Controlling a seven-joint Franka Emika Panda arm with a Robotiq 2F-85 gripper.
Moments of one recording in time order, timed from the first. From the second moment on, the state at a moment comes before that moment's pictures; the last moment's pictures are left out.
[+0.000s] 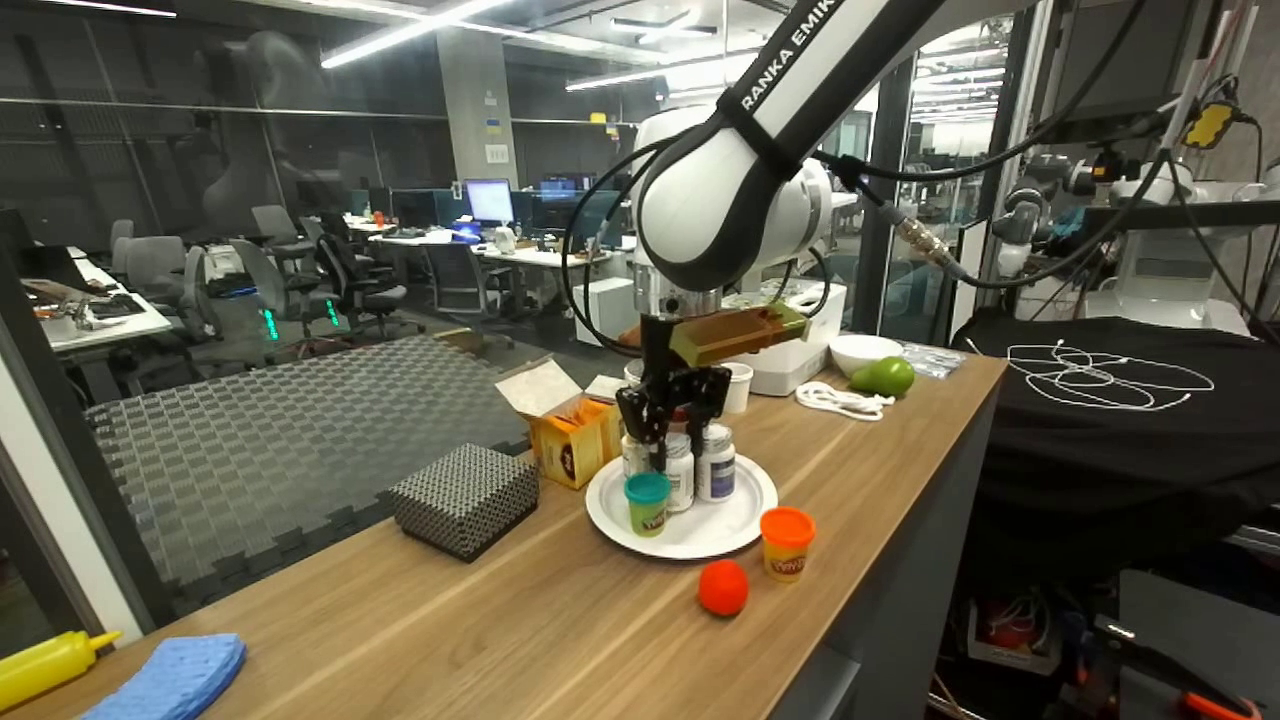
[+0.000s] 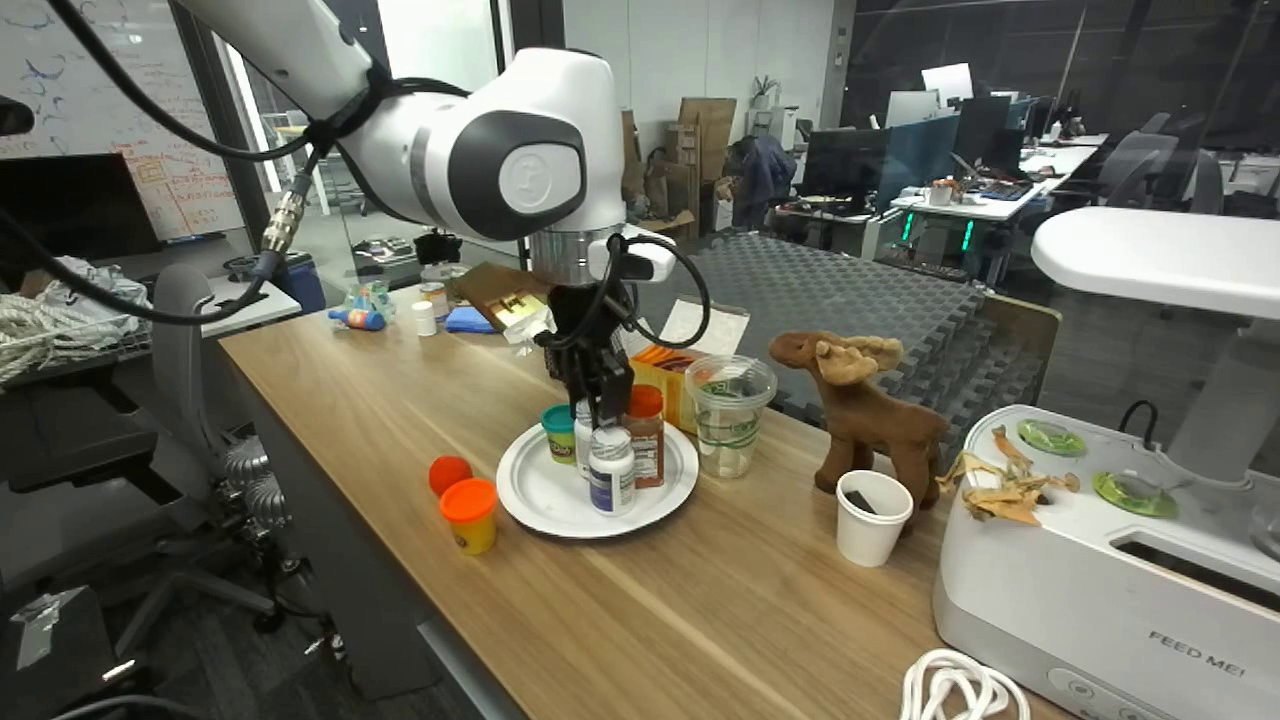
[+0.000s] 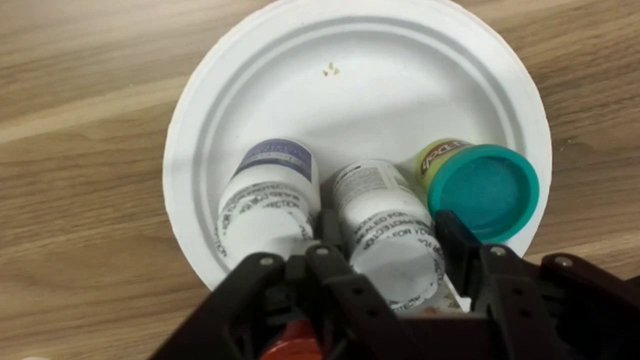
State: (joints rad) arm 0.05 0.41 -0.01 -2.00 -0.02 2.44 0.27
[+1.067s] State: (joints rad) arm 0.05 0.40 -0.01 -1.99 -0.01 2.46 0.25
